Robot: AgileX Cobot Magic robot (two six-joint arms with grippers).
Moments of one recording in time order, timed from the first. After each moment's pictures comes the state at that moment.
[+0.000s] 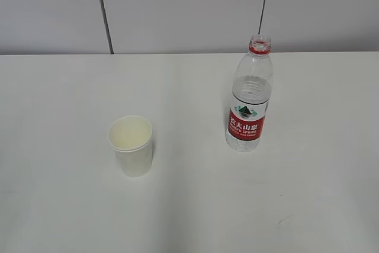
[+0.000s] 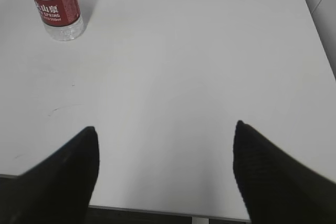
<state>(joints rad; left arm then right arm) -0.04 0.00 -0.53 0.01 1.11 -0.02 0.00 -0.02 -0.50 -0.03 1.14 -0.12</state>
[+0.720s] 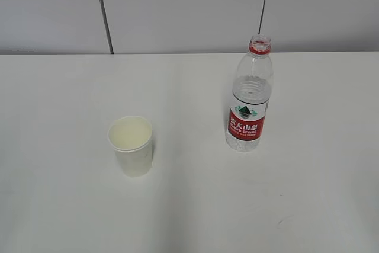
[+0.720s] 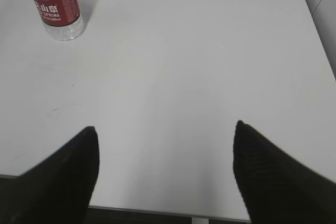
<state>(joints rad) -0.04 0.00 -0.53 0.01 1.11 -0.02 0.00 -0.02 -0.50 -0.03 1.14 -0.12</state>
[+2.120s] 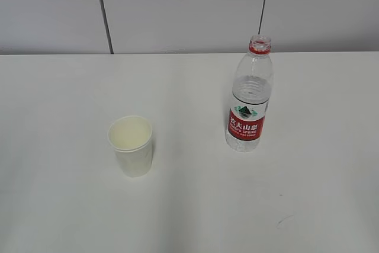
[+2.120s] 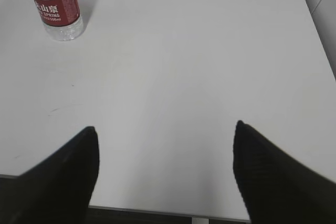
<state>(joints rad) -0.04 0.00 -0.48 0.01 0.77 -0.02 0.00 -0.02 -0.50 -0.03 1.14 -0.12</state>
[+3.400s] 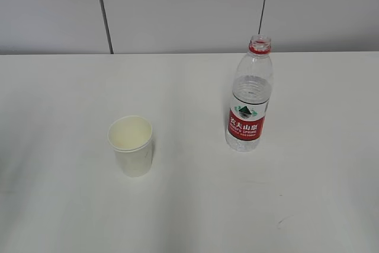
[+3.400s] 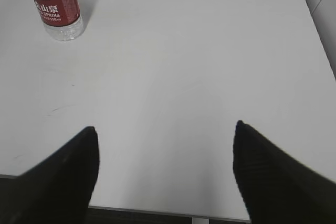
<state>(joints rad) -0.04 0.64 -0.28 0.03 -0.07 -0.02 0.00 -0.02 -0.50 -0.03 1.14 -0.12</state>
